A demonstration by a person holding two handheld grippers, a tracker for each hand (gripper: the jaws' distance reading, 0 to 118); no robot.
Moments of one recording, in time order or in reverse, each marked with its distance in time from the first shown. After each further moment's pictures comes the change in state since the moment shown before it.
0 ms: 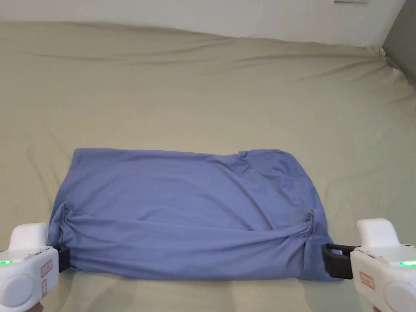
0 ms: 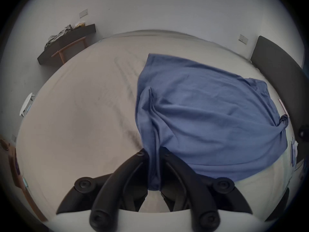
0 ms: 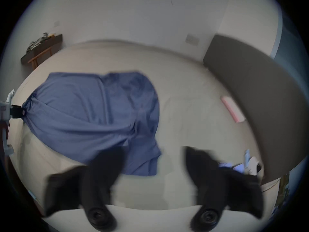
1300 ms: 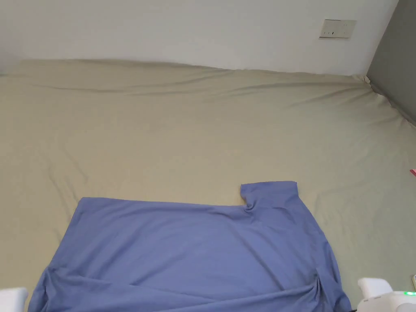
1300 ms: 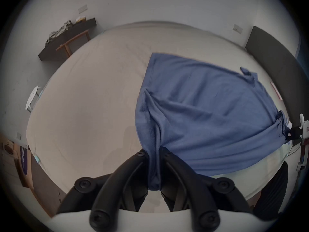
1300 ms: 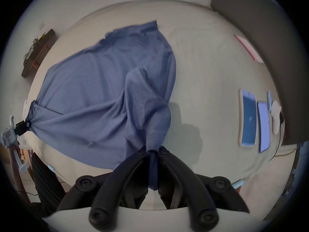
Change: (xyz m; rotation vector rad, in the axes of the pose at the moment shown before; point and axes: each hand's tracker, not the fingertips) left arm -0.043 -0.087 0.094 -0.173 -0.011 -0.030; right arm 0.021 -0.096 0.029 -0.346 0.161 -0.135
